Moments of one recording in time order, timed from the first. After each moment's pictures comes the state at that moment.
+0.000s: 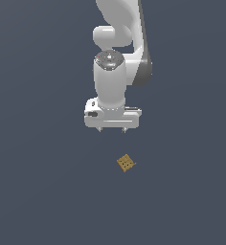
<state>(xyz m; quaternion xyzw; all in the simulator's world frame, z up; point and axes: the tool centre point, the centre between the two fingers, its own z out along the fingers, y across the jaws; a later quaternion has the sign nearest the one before) 0.008 -0.002 0.185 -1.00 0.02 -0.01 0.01</state>
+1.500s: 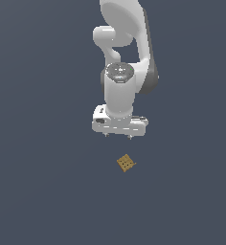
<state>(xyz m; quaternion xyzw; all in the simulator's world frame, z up) 0.022 0.022 0.162 -1.00 0.07 -0.01 0.01</state>
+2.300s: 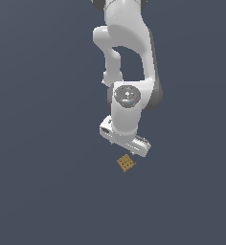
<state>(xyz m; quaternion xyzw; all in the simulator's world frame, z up) 0.052 0.042 0.117 -0.96 0.26 0.00 0.01</state>
